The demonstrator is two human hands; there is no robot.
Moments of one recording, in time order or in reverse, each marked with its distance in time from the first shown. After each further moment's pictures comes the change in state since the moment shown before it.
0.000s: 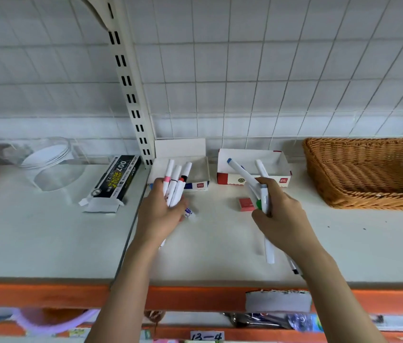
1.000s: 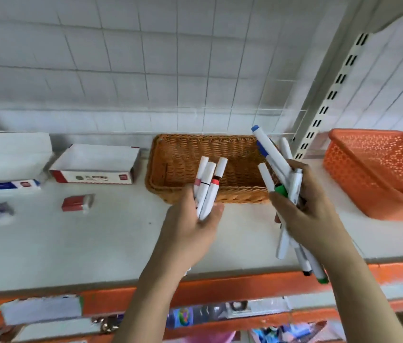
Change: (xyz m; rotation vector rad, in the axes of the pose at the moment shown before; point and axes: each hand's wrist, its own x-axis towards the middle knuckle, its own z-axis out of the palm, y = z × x) left_hand -0.143 0.217 0.258 -0.165 -0.260 0.192; right_hand -0.043 0.223 -0.248 0.325 0.183 -0.017
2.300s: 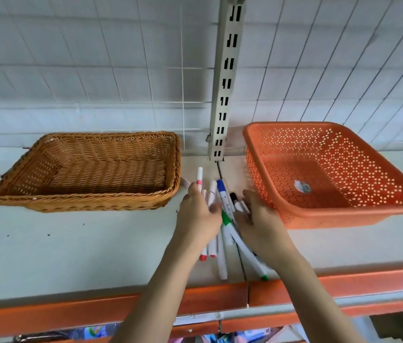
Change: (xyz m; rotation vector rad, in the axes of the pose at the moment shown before) left_hand 0.059 0.082 0.244 0.166 -0.045 -0.202; right_hand 0.038 0.169 -0.125 -0.334 -0.177 0.143
